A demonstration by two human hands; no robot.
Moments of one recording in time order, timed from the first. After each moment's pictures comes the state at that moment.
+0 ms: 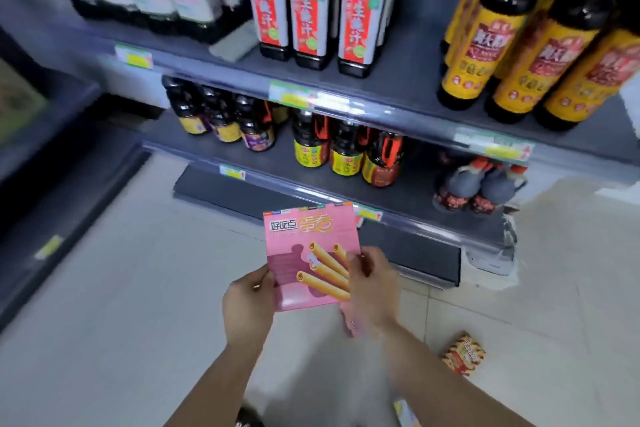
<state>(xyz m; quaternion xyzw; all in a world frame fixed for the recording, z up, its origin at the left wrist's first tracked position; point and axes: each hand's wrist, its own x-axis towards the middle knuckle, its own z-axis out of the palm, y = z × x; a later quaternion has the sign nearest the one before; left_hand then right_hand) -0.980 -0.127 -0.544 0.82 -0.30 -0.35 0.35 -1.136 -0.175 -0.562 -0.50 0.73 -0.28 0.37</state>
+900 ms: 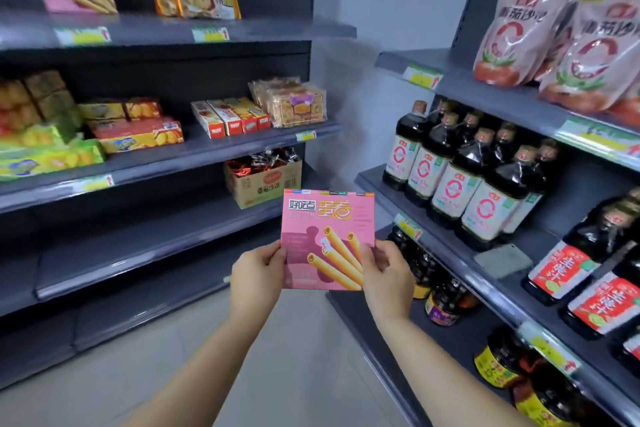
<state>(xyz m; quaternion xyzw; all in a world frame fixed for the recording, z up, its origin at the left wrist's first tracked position) -0.634 -0.093 -0.321 0.82 -0.15 -0.10 0.54 -0.741 -0.229 -0.346 -0.70 0.42 -0.37 0.44</state>
